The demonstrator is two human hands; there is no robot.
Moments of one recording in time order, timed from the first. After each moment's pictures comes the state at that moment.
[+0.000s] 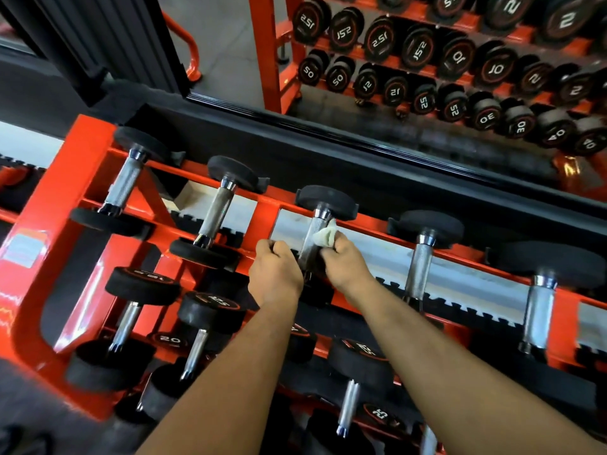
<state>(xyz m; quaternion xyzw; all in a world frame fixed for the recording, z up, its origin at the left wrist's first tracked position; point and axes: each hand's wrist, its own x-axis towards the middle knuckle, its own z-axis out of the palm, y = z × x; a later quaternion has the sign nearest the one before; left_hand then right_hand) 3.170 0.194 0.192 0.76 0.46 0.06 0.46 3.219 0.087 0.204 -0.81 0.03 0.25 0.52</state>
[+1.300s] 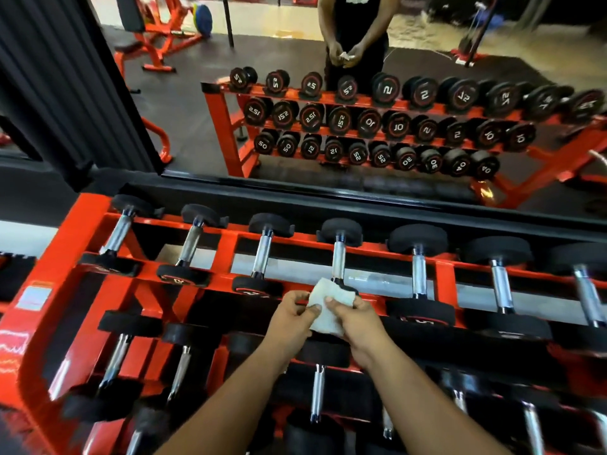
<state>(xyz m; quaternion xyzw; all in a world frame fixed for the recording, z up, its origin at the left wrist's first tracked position) 3.032 0.081 0.261 0.70 0.17 -0.11 0.68 3.056 -0.059 0.273 -0.63 0.20 0.20 0.73</state>
